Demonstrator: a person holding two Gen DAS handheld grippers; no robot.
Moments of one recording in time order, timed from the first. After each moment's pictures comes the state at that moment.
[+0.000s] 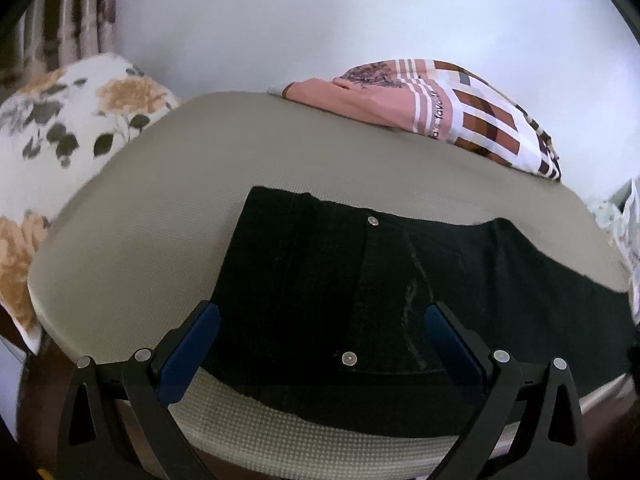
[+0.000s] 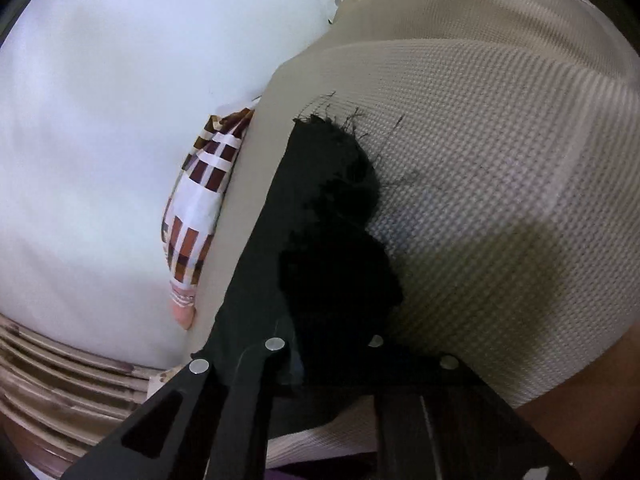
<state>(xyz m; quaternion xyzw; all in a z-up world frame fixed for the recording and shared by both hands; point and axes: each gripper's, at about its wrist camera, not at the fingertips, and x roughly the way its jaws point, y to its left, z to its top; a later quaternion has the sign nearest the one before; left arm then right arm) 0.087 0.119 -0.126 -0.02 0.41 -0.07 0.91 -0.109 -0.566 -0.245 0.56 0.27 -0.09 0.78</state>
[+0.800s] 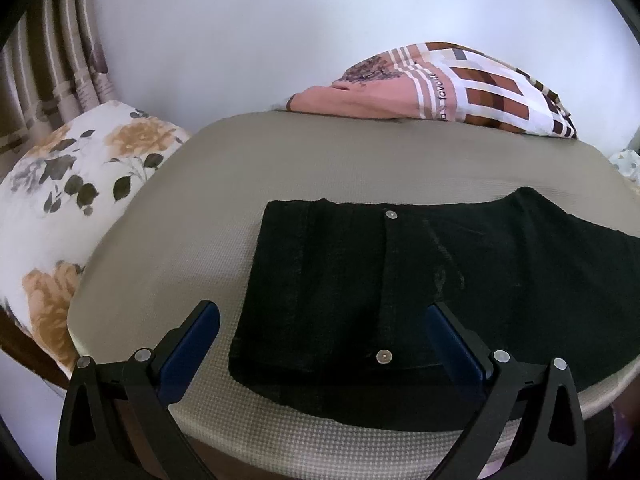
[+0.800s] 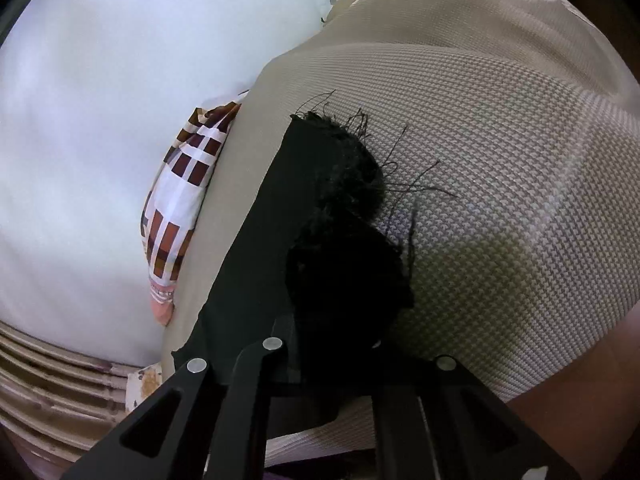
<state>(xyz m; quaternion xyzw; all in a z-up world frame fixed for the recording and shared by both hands) 0.086 0.110 -0.129 0.08 0.39 -0.04 0.92 -0.105 -0.563 -0.232 0.54 0.30 -0.12 0.78</state>
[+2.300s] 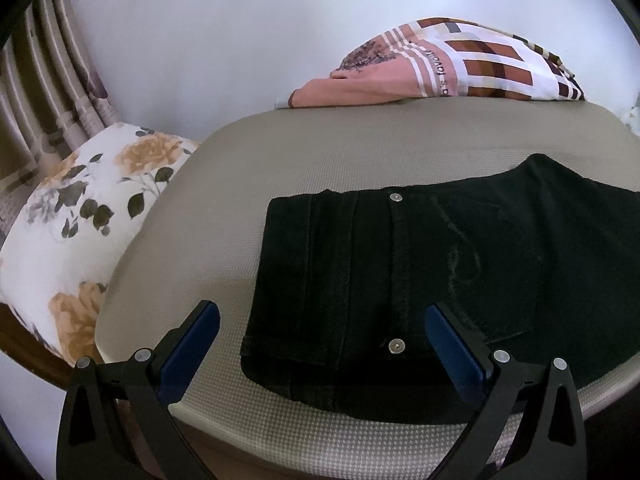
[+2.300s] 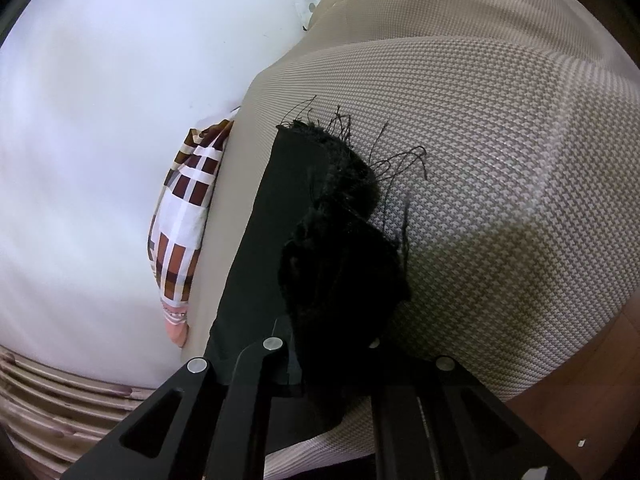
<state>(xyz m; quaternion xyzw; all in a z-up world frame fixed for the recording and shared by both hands) 0.083 0.096 -0.136 0.15 0.39 -0.02 0.91 -0.106 -0.564 -0.232 0.58 0.28 -0.14 0.76</state>
